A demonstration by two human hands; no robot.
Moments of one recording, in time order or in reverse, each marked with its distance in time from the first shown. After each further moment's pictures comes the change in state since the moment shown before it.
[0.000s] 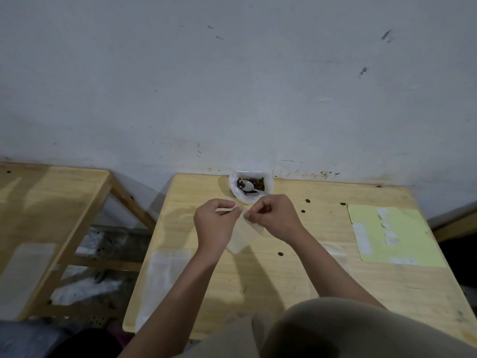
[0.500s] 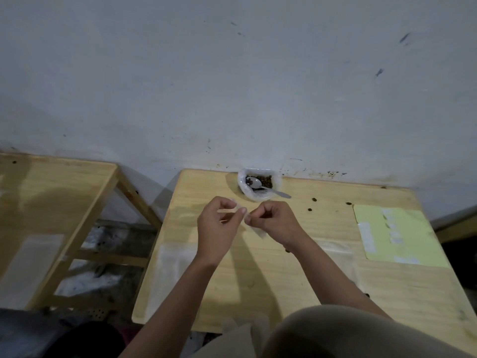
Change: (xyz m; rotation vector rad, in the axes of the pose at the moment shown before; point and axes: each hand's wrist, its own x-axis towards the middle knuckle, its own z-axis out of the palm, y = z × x) left_hand -0.007 -0.022 -0.031 -0.108 -0.116 0.166; right_hand -0.011 0.005 0.028 0.124 -0.062 0.040
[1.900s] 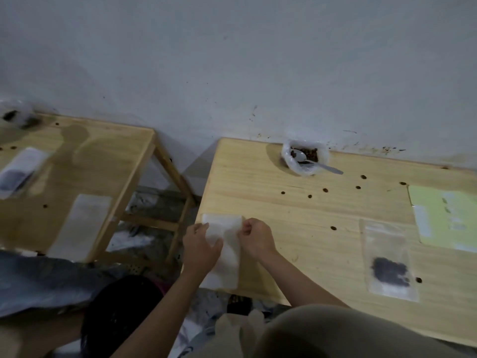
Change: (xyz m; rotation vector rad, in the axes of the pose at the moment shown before) left_hand -0.033 -0.139 -0.136 0.802 -0.038 -0.264; right_hand 0.001 0.094 0.168 -0.499 -0.002 0.254
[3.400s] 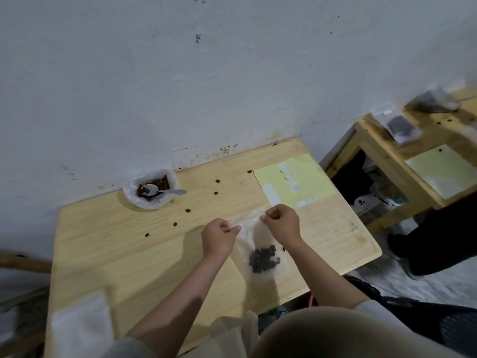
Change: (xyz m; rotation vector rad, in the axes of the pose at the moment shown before) left_hand -0.058 0.287 0.184 -0.328 -0.426 0.178; right_hand -0.047 0.215 -0.274 0.478 0.665 0.316
